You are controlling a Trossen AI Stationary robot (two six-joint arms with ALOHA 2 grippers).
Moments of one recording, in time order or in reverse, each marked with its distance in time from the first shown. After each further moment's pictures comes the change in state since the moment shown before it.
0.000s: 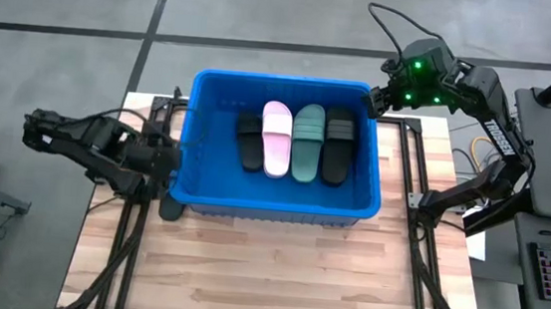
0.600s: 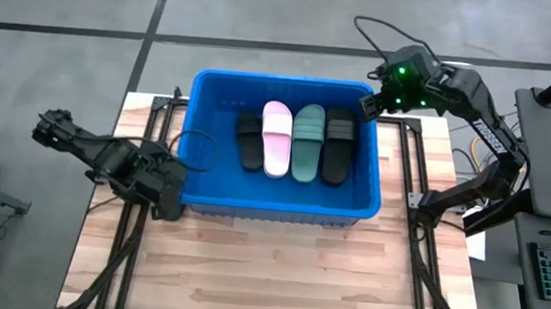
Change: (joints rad) left arm -0.169 0.103 -0.048 -0.001 0.062 -0.408; right arm 0.000 0.000 -0.119 0.009 0.071 -0.018
